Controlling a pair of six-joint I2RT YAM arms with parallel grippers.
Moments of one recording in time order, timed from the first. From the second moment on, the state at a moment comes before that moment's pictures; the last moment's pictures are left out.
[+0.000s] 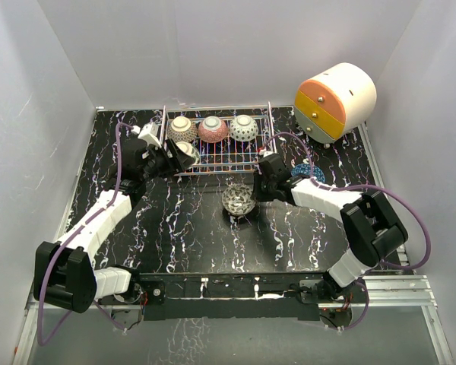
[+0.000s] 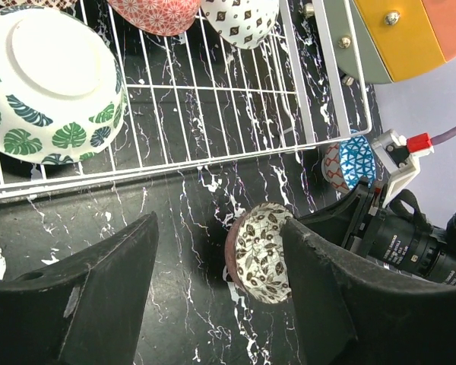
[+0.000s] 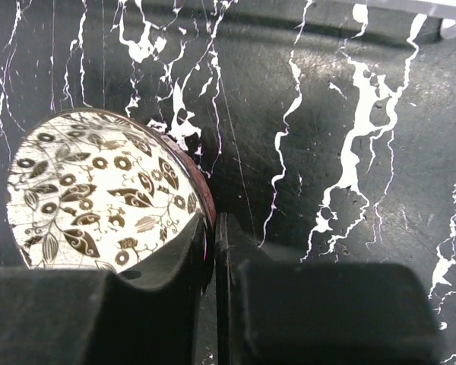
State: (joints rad) left arm -0.25 1.23 0.83 -0.03 0.31 -0.59; right arm 0.55 1.58 0.89 -0.19 -0.04 0.46
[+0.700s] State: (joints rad) left arm -0.25 1.23 0.82 0.00 0.34 -0.59; right arm 0.30 1.29 0.93 -0.33 -0.02 0.33
